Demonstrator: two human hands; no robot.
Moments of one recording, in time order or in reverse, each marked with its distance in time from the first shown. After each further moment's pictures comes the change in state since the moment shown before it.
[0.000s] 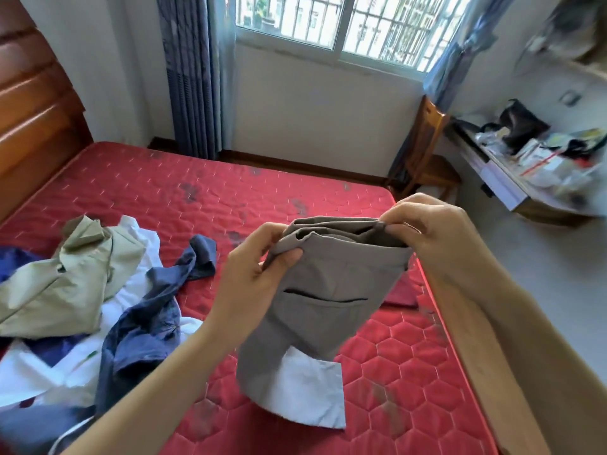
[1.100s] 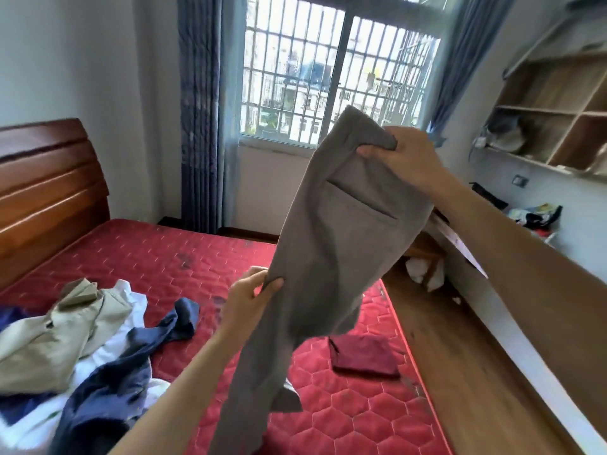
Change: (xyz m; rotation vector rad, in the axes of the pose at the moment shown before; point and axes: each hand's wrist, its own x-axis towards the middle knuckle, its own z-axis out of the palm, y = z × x) left_hand -0.007 -0.001 0.100 0.231 0.102 -0.005; right_hand 0.070 0.033 -0.172 -0.088 0.285 -0.180
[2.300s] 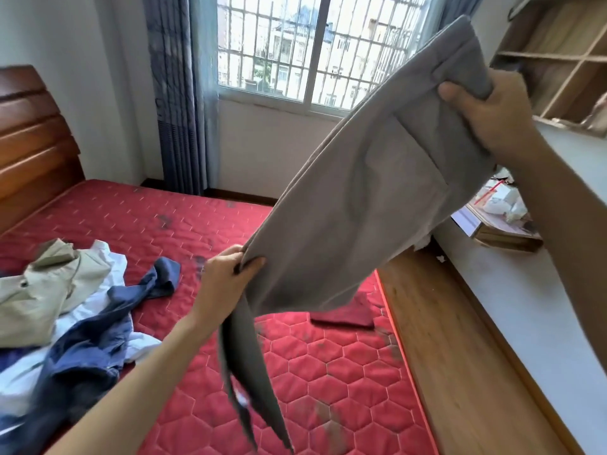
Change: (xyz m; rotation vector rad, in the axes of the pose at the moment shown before) left_hand -0.037 0.015 0.058 0.240 0.026 0.062; right_hand -0.072 0.107 -0.097 0.190 0.175 0.144
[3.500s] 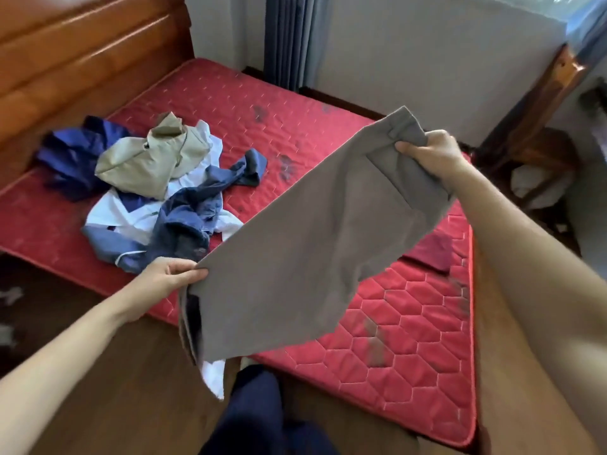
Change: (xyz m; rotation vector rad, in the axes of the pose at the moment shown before) left_hand -0.202 -0.130 -0.147 -0.307 -0.278 -0.887; right_hand -0.121 0.070 0.276 -0.001 -0.719 0.500
